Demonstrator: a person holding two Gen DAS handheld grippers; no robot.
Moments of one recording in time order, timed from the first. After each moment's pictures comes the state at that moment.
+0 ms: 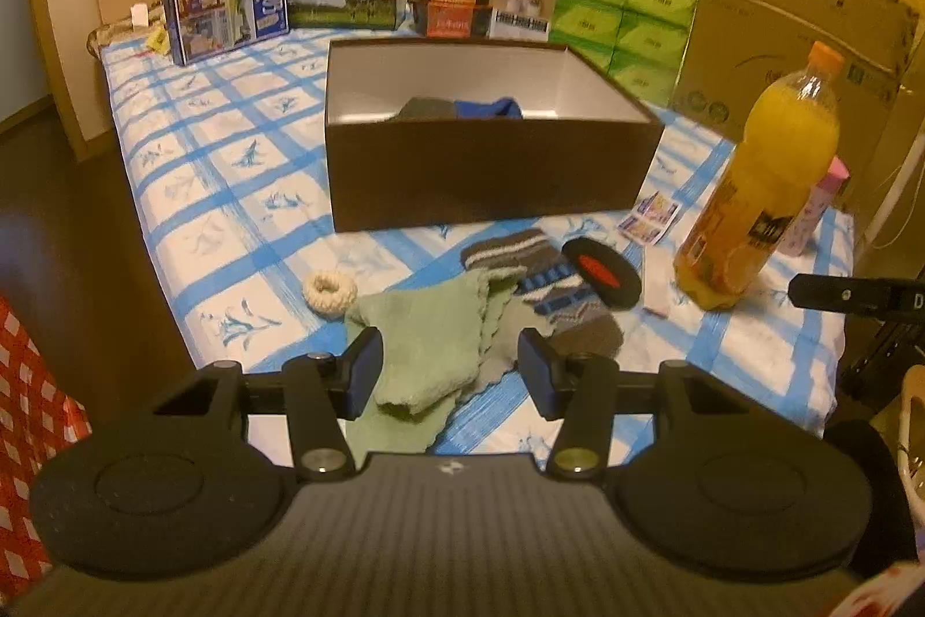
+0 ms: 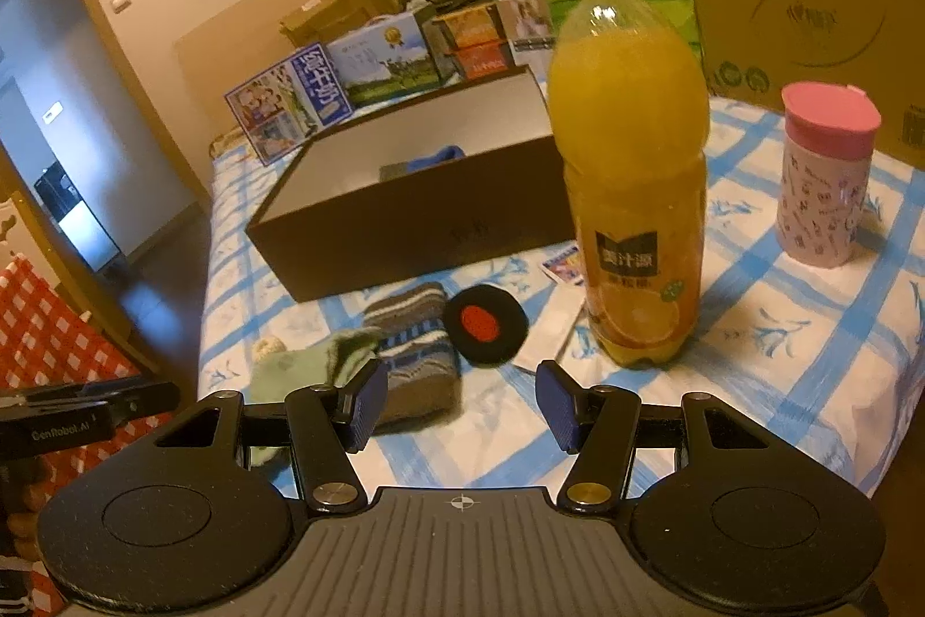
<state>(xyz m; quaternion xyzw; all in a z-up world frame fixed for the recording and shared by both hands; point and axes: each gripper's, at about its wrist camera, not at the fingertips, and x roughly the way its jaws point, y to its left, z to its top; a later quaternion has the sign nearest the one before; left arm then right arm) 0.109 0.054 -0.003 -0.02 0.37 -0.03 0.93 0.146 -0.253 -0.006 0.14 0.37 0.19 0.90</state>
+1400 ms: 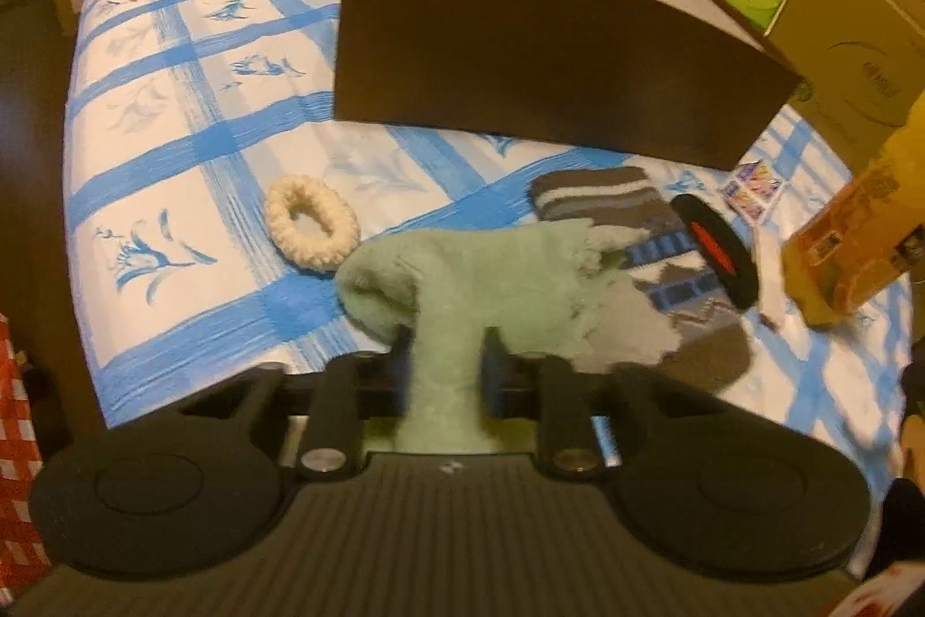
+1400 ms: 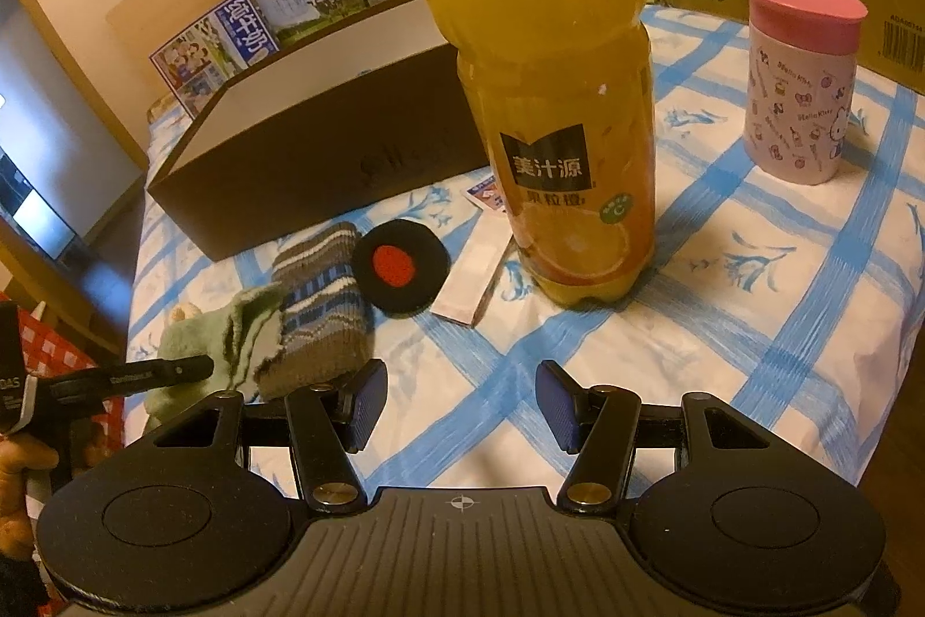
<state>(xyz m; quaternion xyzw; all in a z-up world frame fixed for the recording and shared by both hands) 0.213 0.087 -0.127 -0.10 0.45 -0.01 0.89 0.180 -0.266 -0.057 0.15 0.44 0.14 0.87</state>
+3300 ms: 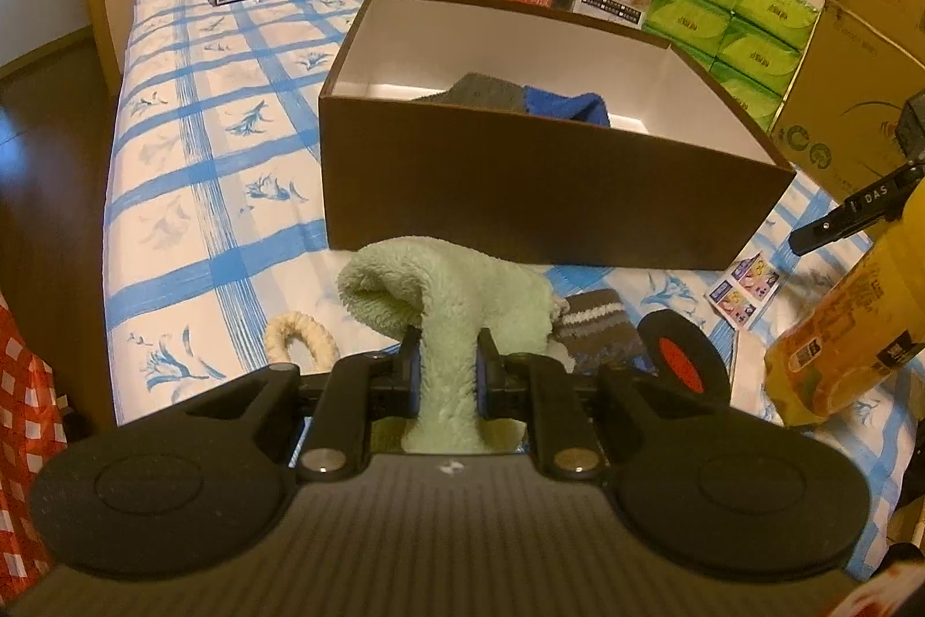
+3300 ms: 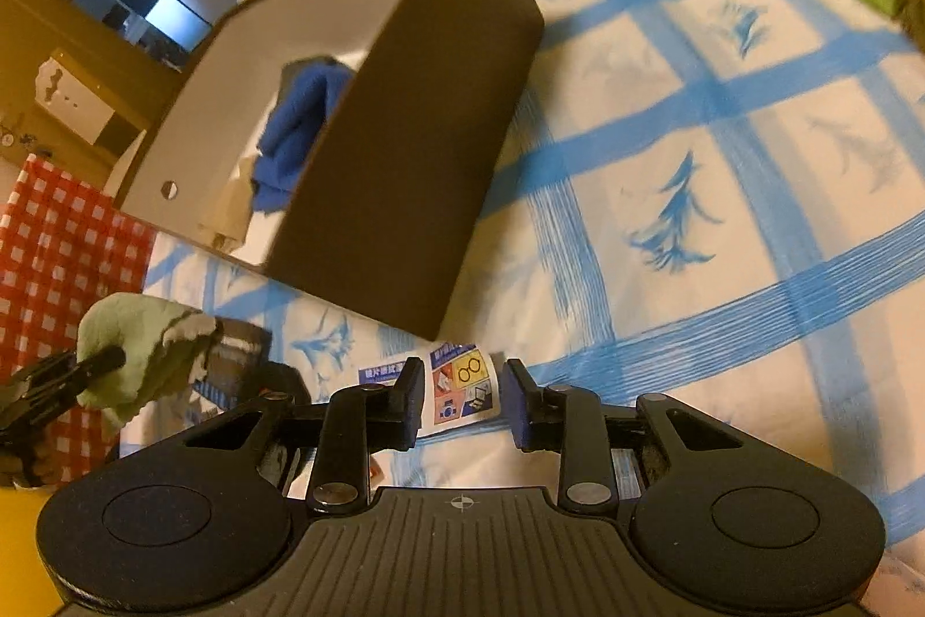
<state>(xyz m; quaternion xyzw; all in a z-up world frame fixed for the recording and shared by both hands) 0.232 0.055 -0.066 -0.08 0.40 0.04 0.91 0.500 -0.334 -0.110 0.06 0.58 0.37 0.72</state>
